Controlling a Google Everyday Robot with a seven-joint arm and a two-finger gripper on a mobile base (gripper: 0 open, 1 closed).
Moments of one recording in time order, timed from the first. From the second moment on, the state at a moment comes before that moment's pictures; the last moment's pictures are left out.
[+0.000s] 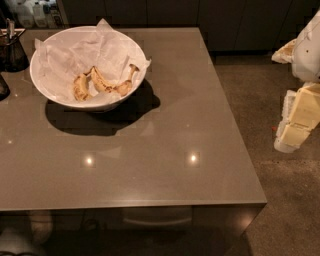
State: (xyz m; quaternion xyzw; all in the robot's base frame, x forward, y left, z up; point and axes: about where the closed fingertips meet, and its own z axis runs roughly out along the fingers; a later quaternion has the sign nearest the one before) arm 0.438 -0.217 0.976 -0.60 0.78 -0.03 0.16
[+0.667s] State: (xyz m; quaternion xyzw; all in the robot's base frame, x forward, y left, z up) arm 0.443 -0.214 0.980 -0.59 0.79 -0.03 0.16
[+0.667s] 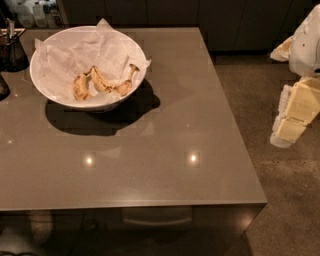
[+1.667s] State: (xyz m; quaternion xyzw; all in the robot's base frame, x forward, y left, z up) arm 0.503 -0.148 0.999 -0.61 0.78 -0.01 0.15
